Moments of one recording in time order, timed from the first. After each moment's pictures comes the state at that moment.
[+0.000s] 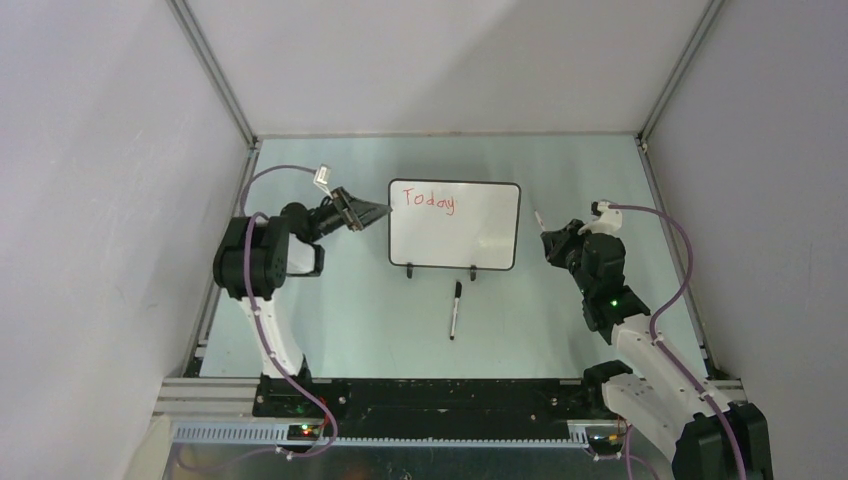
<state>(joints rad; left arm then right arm) 0.00 1.99 0.72 1.48 1.00 -1.03 0.28 0.86 0.45 0.14 0.11 0.51</state>
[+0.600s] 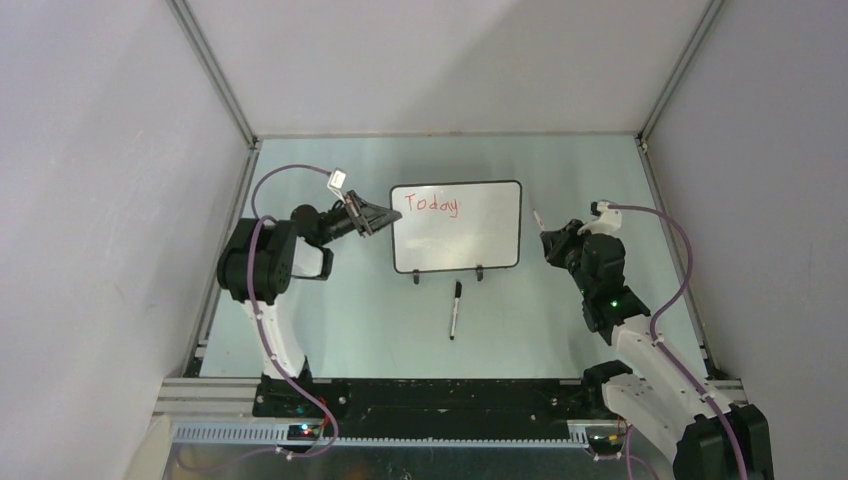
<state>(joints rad) -0.08 1.97 0.70 1.48 1.00 -0.97 0.29 0.85 0.45 0.14 0.11 0.50</state>
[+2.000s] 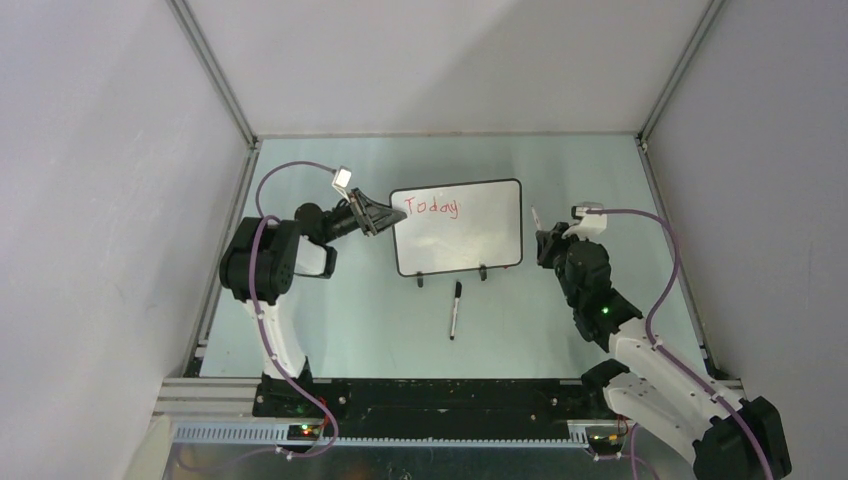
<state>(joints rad) -0.11 1.97 0.72 1.48 1.00 -0.93 0.48 0.83 0.45 0.18 0.36 0.34</state>
